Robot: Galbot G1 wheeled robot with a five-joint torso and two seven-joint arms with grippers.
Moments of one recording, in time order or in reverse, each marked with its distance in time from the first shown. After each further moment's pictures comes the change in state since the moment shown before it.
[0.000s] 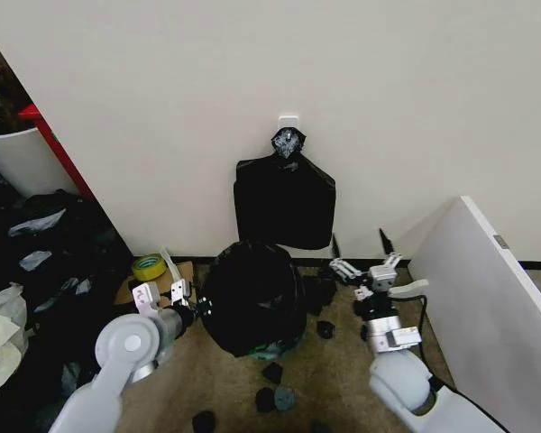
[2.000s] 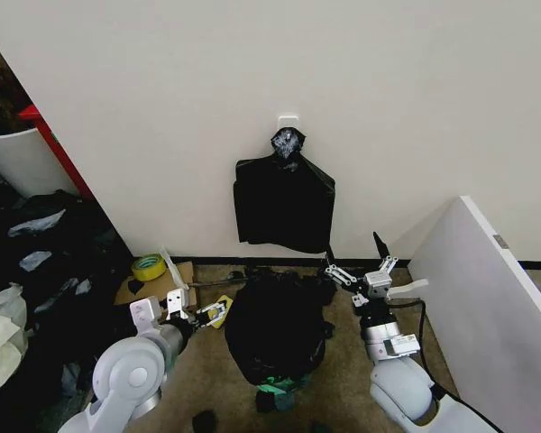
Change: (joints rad) left arm 0.101 -0.010 -0.017 -0.078 0.194 -0.081 0.014; right arm -0.040 -0.003 0.026 0.032 0.038 -0.029 0.005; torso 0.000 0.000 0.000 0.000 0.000
